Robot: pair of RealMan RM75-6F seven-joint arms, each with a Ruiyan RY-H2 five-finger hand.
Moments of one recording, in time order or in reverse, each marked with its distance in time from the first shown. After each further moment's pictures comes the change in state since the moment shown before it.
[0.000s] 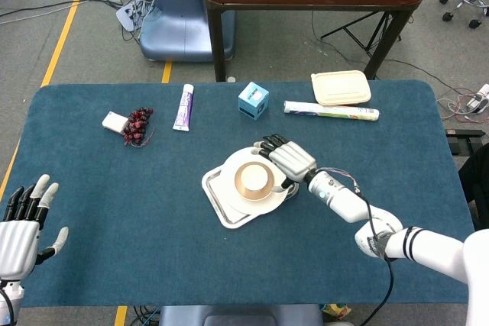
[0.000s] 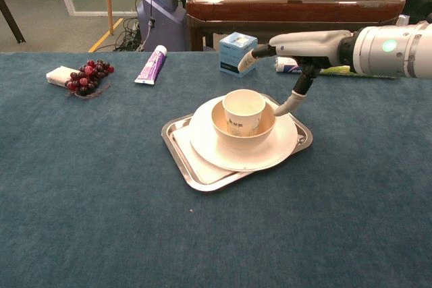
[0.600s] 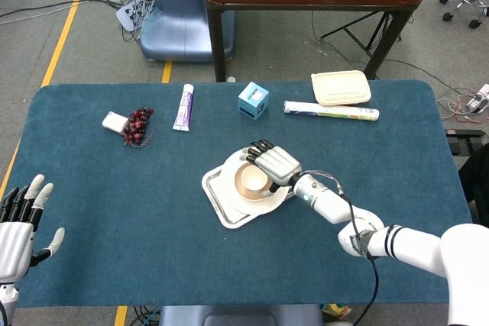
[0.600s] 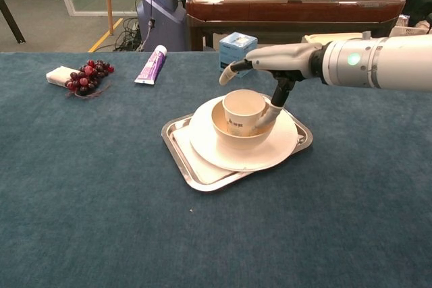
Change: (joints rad) left arm 0.010 0.022 0.001 -0.005 0.015 0.021 -0.042; right arm 0.059 -0.081 -0.006 0.036 0.093 -0.041 -0.114
